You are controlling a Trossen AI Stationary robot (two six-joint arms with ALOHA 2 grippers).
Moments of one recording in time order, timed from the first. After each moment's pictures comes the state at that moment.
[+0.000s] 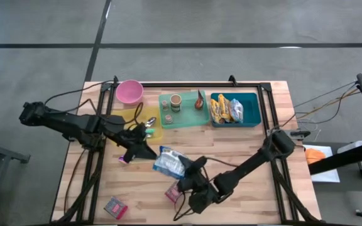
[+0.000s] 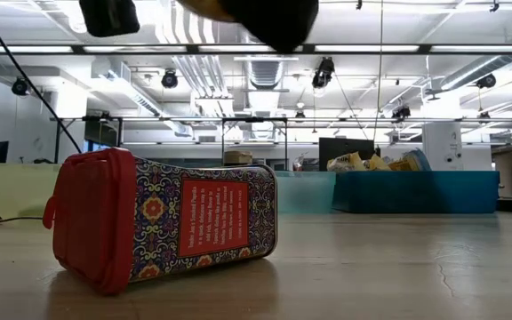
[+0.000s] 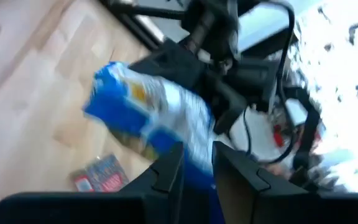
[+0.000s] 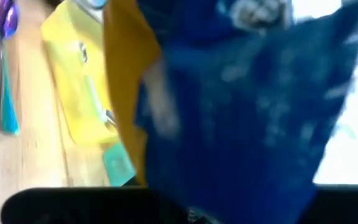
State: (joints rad) left arm -0.19 0.99 0.79 -0.11 0.28 -0.89; right arm 0.57 2.09 1.53 -0.01 1.43 -0.45
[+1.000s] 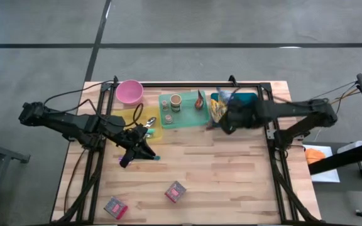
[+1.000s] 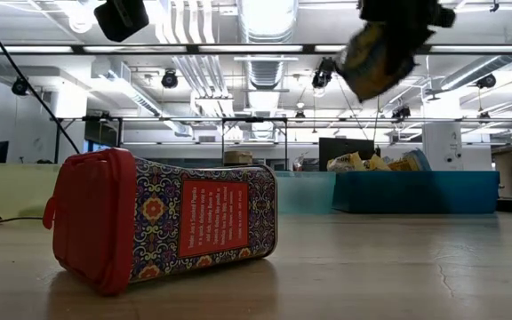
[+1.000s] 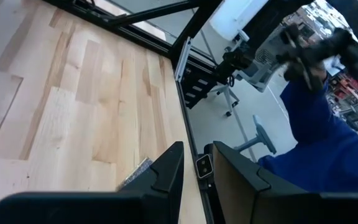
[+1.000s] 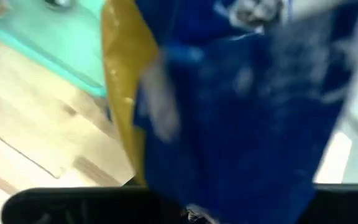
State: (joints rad) left arm -0.19 0.98 0.78 -0.16 0.28 -0.55; right arm 0.07 1.41 1.41 -1.46 0.64 0.93
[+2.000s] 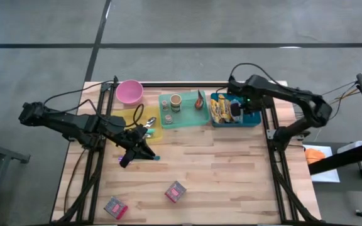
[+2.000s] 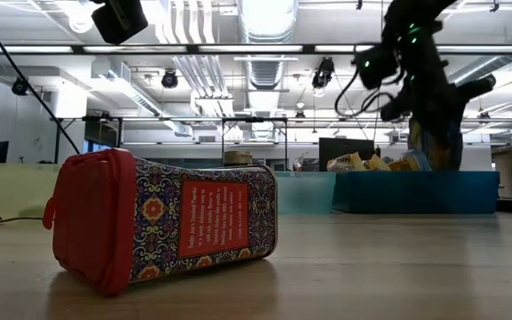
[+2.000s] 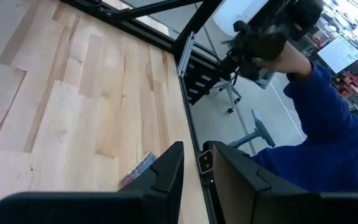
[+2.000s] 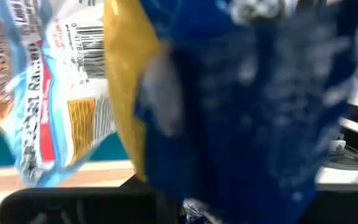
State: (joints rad) left arm -0.19 0.98 0.78 -0.19 0.28 -0.55; right arm -0.61 1.47 1.12 -1.42 0.18 0.89
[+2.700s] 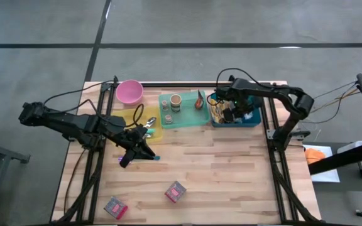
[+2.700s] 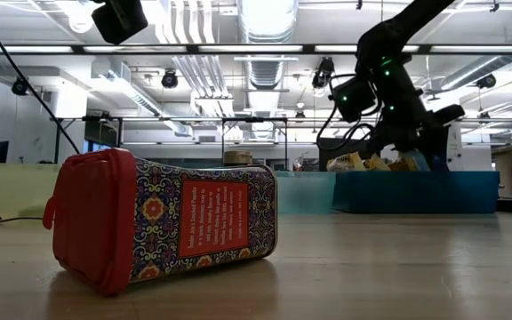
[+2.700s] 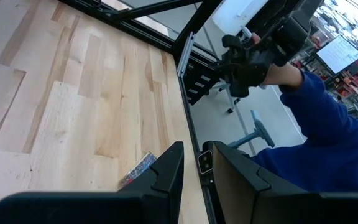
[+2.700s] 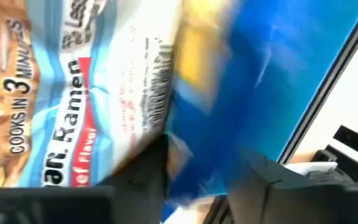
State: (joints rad) left arm -0.19 0.98 0.78 -0.19 0.28 -0.55; right arm -0.57 1.70 1.15 -1.35 0.18 0.78
